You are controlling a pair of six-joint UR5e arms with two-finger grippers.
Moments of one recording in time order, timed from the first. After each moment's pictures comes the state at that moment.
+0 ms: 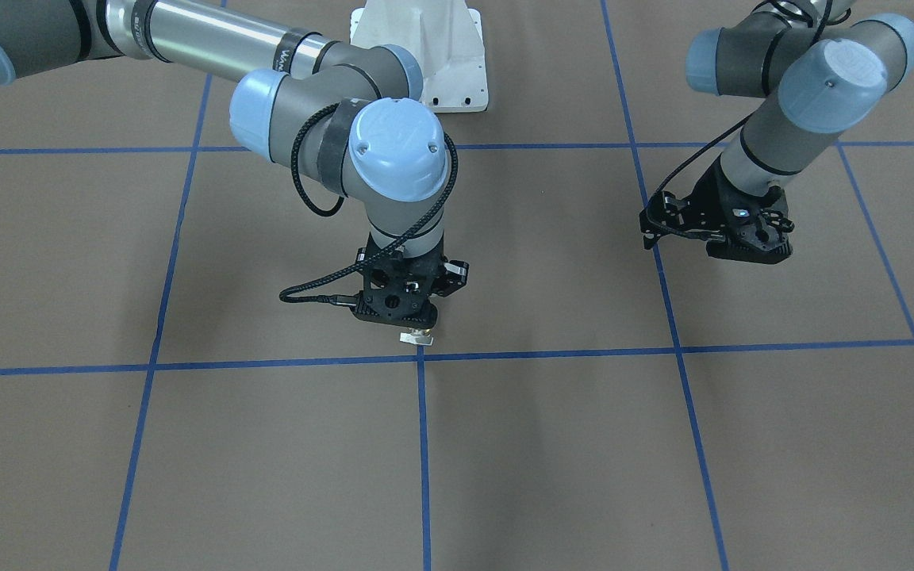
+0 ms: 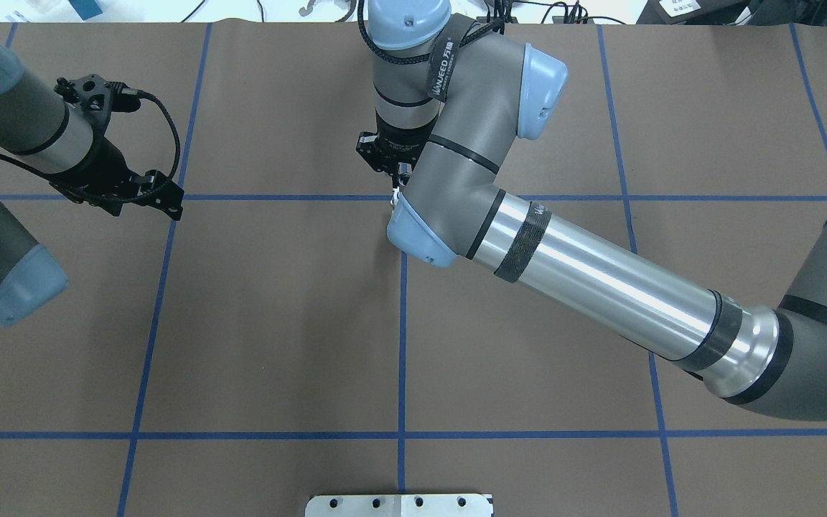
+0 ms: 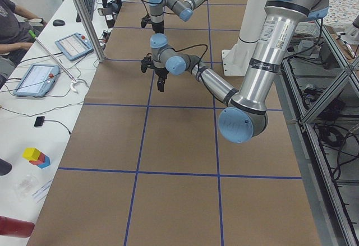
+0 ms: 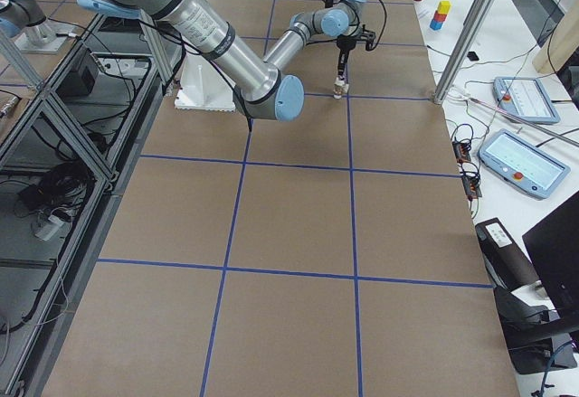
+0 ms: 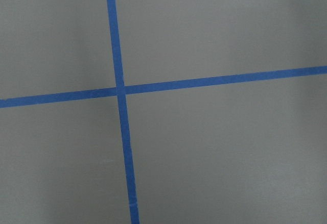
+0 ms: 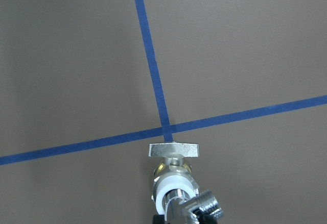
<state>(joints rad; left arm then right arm) -0.90 -1.89 -1.84 -1.65 -2.19 -0.79 0.68 -0.54 1.28 -1.66 2.04 1.24</state>
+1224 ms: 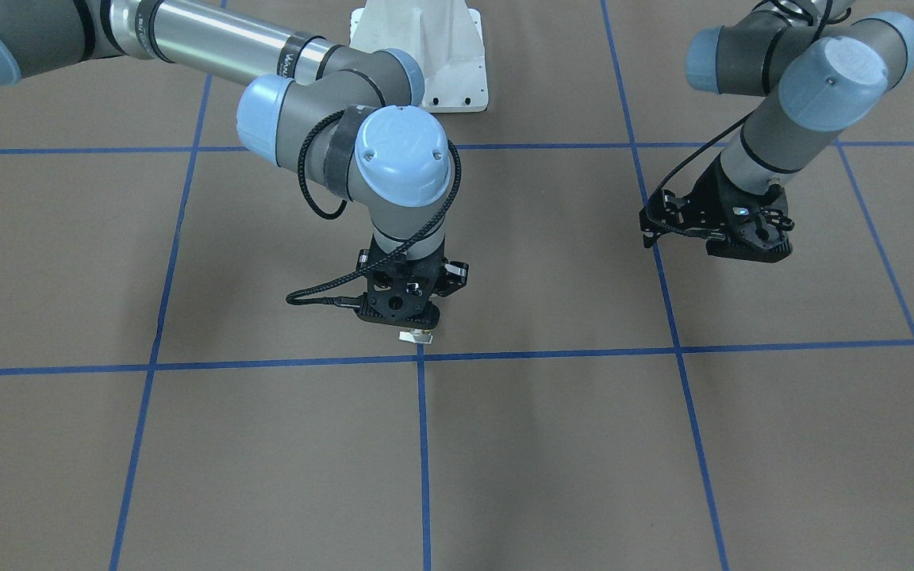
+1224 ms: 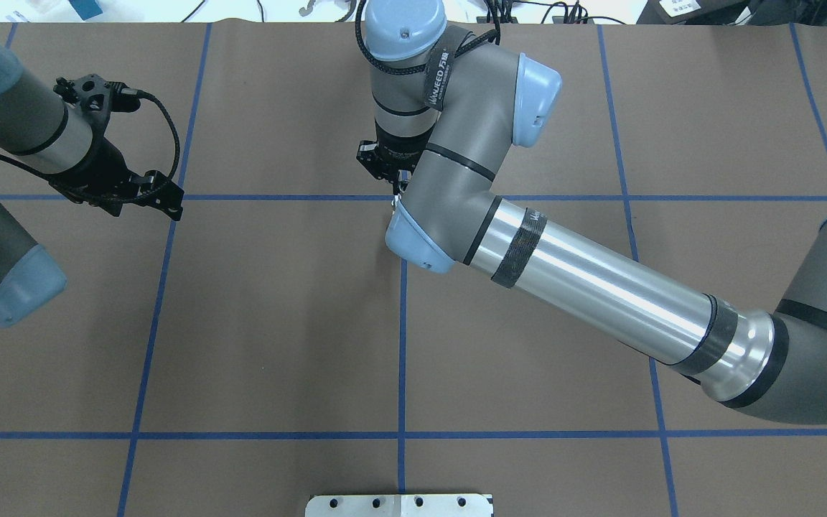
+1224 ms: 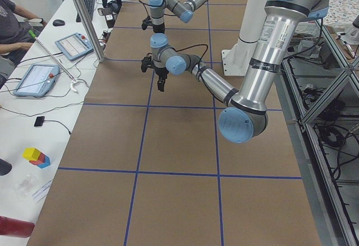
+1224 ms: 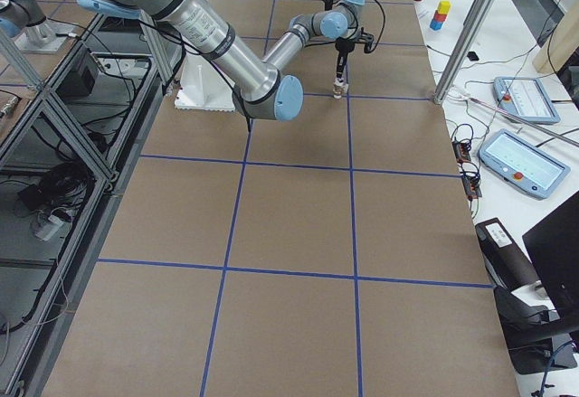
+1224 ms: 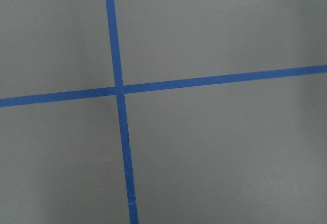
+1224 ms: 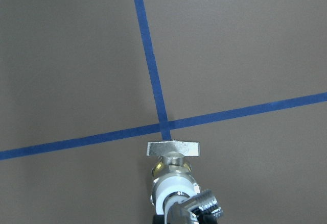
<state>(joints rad) -0.90 -1.89 -1.84 -1.65 -2.20 -0.79 0.67 -0.54 1.26 -1.66 2.04 1.23</state>
